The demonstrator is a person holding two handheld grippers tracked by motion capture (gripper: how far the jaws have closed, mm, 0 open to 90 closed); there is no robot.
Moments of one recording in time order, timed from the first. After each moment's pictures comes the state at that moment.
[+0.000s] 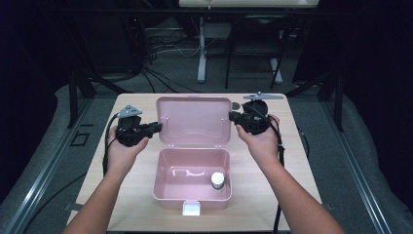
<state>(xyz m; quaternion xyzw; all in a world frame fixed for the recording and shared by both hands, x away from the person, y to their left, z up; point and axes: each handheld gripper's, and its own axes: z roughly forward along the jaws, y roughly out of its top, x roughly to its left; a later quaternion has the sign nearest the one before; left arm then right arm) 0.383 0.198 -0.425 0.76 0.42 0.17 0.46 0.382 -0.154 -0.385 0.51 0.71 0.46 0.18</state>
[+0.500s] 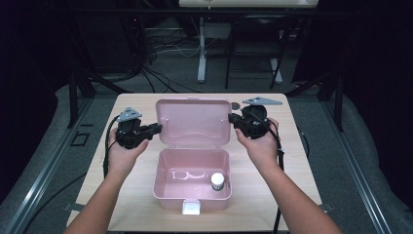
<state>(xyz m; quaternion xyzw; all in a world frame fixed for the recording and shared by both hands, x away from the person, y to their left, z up) 0.381 0.199 -0.433 0.76 0.42 0.18 0.47 0.374 -0.151 -0.392 0.49 0.71 0.46 0.20</state>
